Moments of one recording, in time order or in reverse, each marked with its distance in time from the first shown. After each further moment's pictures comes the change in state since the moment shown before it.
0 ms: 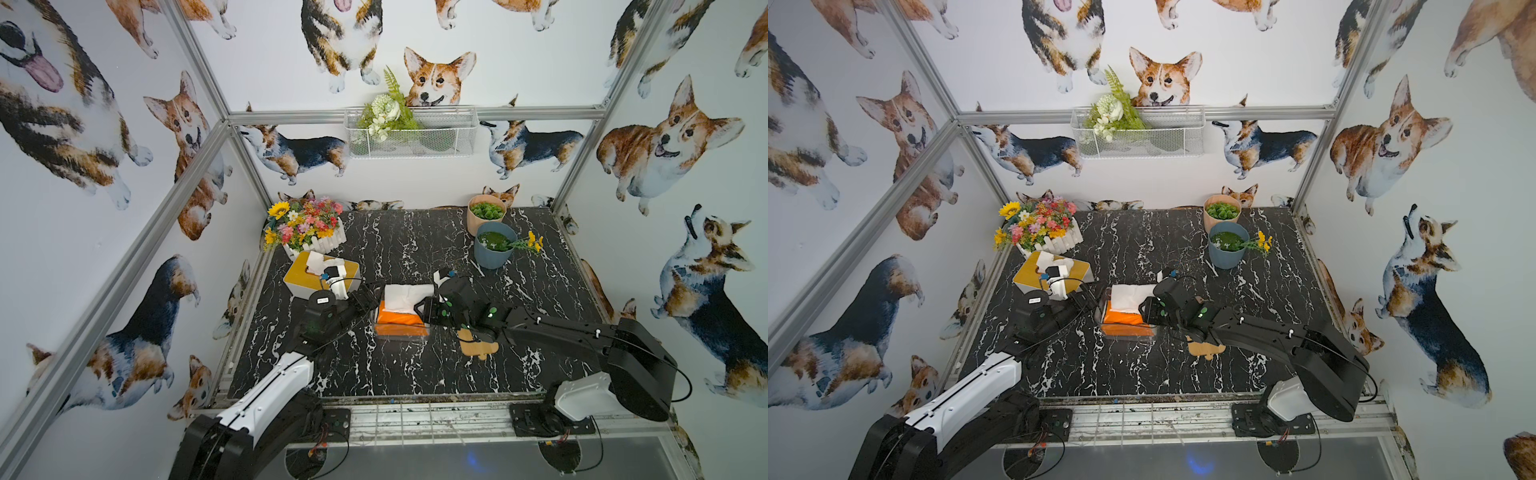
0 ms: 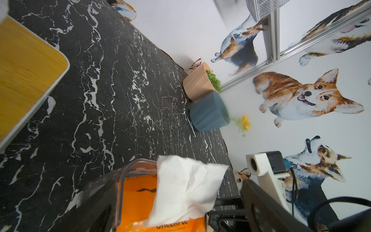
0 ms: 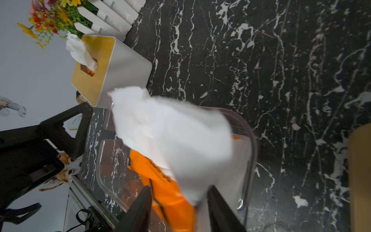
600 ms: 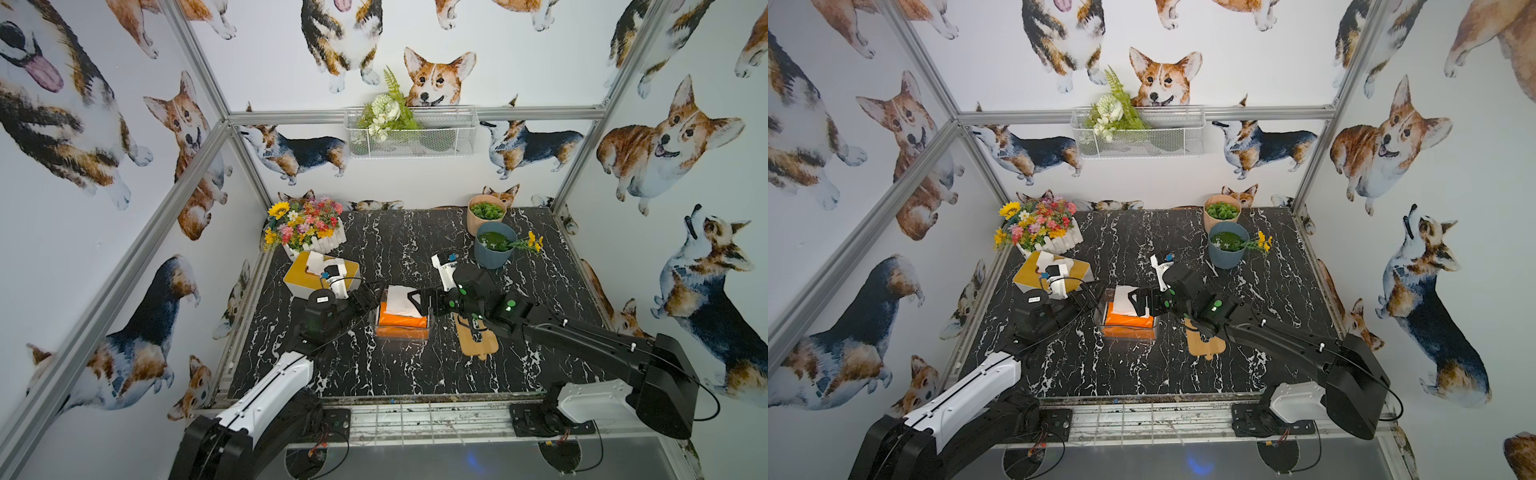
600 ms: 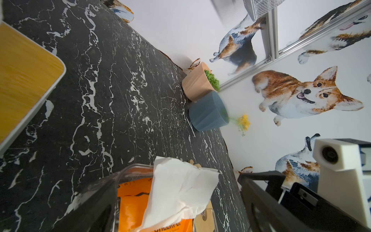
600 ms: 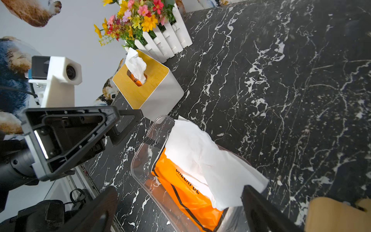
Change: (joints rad) left arm 0.008 -0.002 0.012 -0.012 0.011 0.015; right arm -0.040 -0.080 0.116 -0.073 -0.069 -0.369
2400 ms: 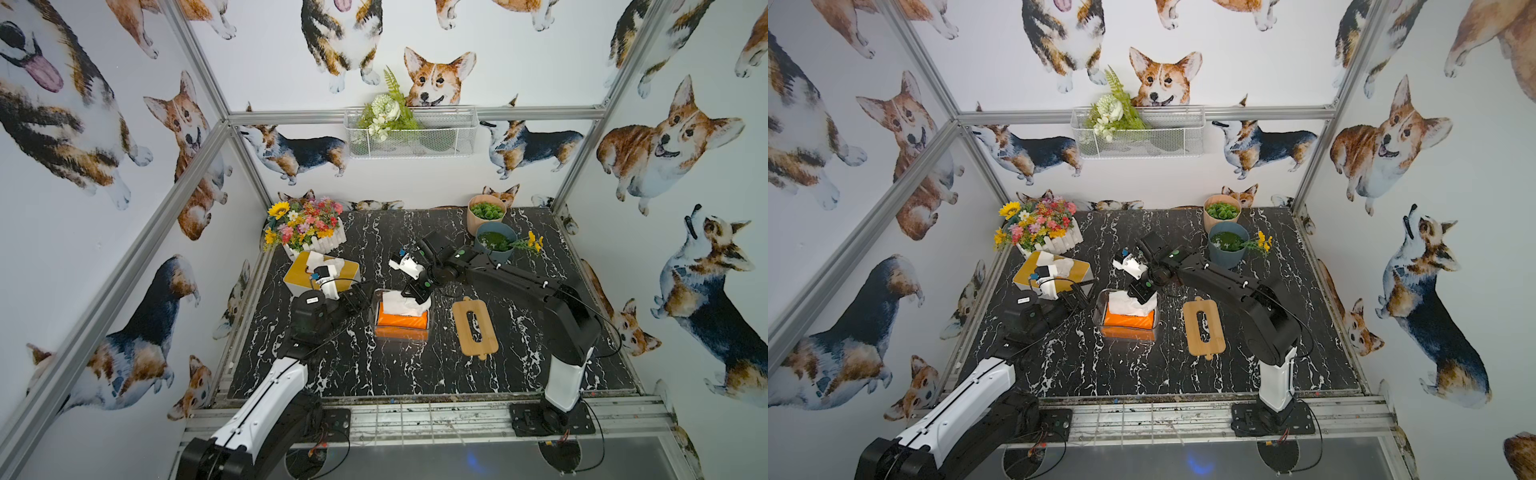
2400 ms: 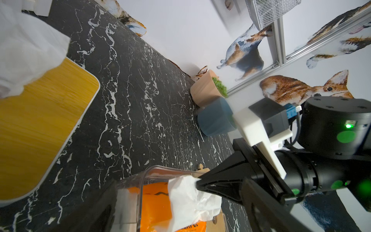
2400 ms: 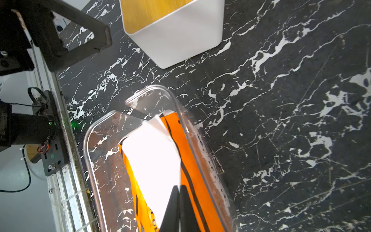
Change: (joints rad) left arm 0.090 -0.080 -0.004 -0.092 0.031 0.059; right arm -0.109 0.516 0.523 -0.464 -0.360 -0.628
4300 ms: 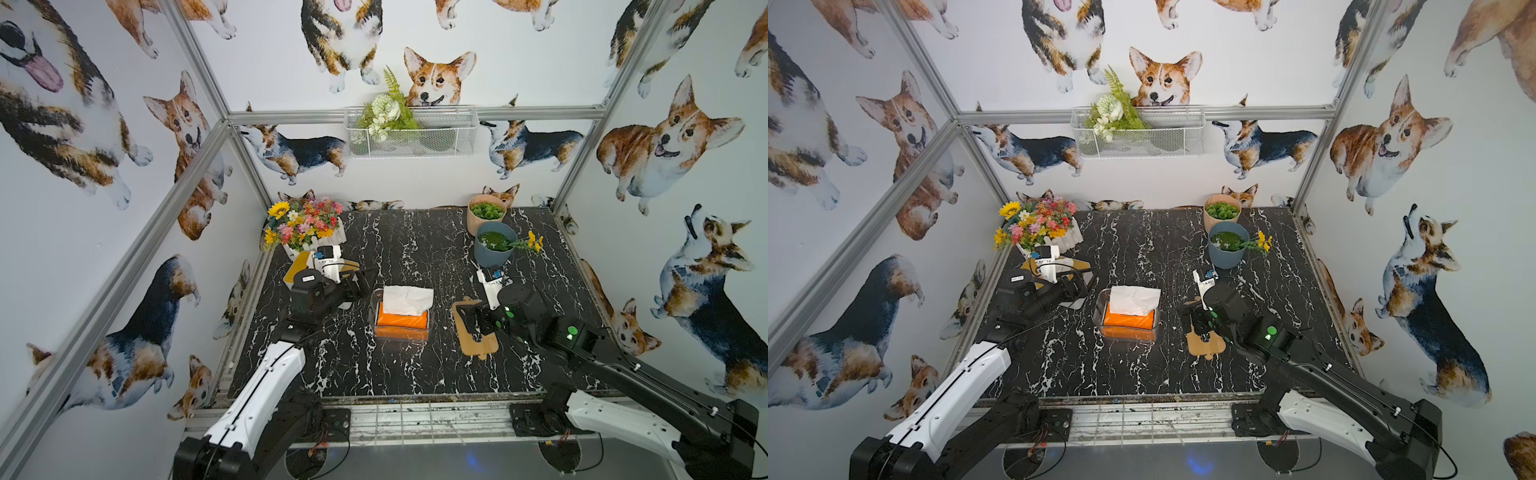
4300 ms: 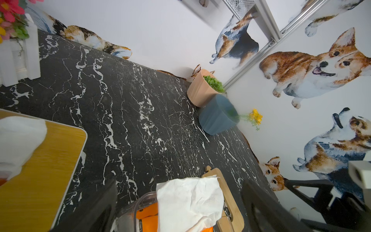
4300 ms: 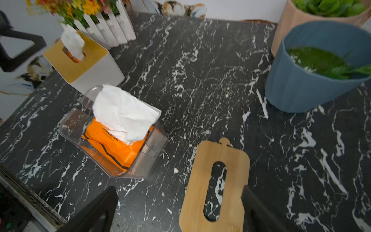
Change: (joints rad) left arm 0.028 0.057 0.237 -0.200 0.056 0.273; right arm 0.084 -0.943 -0.702 0.061 0.647 0.512
